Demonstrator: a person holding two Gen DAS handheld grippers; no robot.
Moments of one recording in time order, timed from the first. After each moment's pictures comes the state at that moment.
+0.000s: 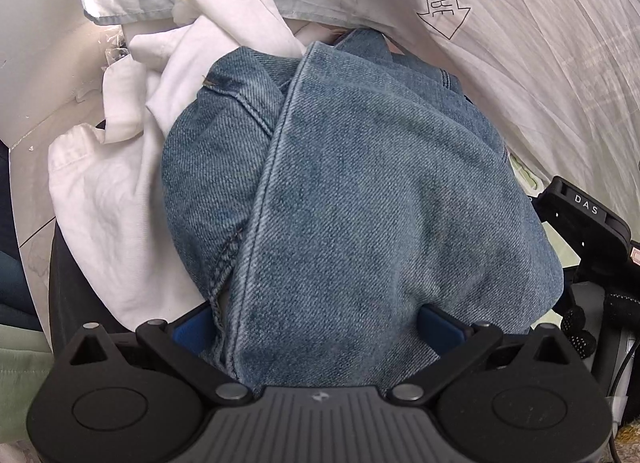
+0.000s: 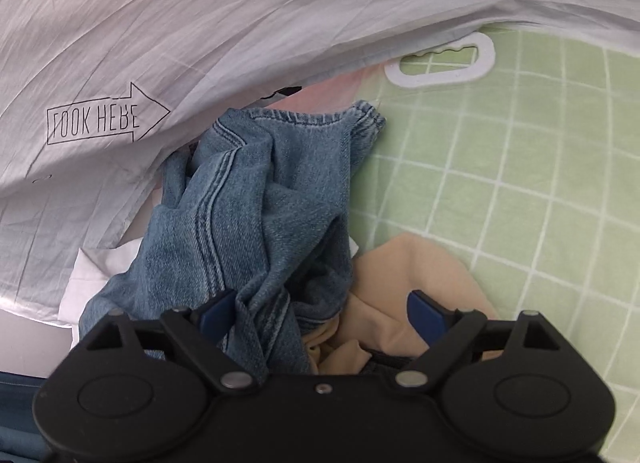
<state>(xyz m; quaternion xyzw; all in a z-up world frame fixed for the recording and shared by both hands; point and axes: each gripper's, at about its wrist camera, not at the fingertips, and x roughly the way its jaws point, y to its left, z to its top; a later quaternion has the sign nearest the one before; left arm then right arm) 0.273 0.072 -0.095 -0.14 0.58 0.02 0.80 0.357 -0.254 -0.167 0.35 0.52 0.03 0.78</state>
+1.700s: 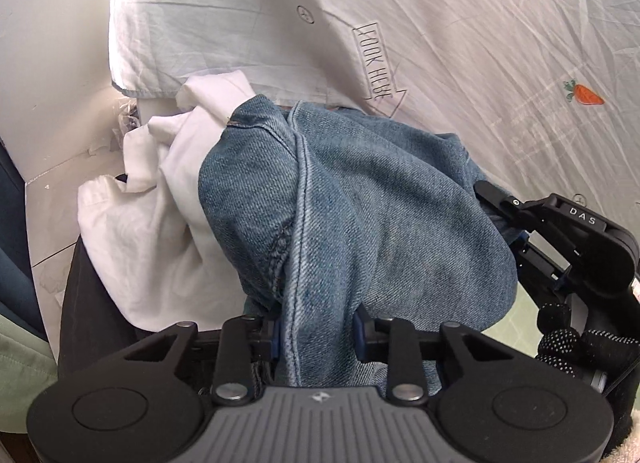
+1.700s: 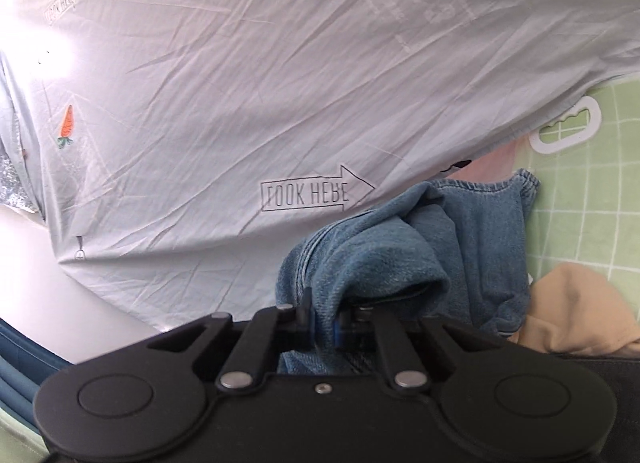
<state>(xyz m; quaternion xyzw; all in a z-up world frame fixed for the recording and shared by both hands) 0.220 0.057 -0.013 -0.16 0.47 -0.01 0.87 0.303 -0.256 -0.086 0.50 0.30 0.18 0.80</state>
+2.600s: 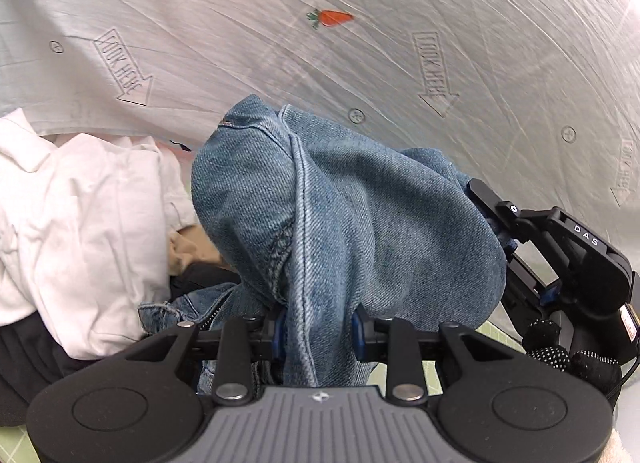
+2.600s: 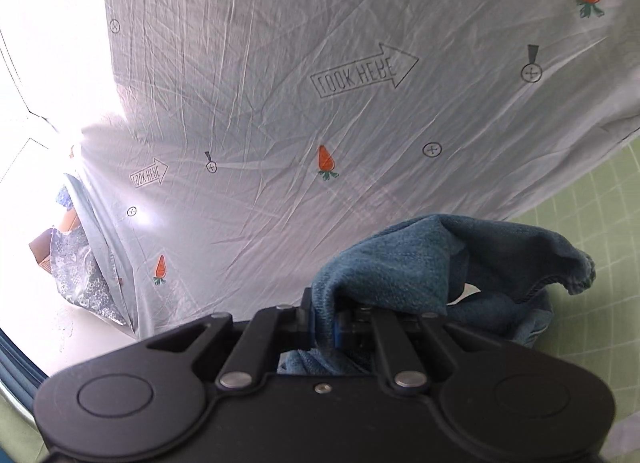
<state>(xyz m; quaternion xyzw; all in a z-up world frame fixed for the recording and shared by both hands) 0.132 -0.082 0.020 -0.10 0.44 -0.27 0.85 0.065 -0.381 -0.034 0.55 0.11 0.07 0.82</state>
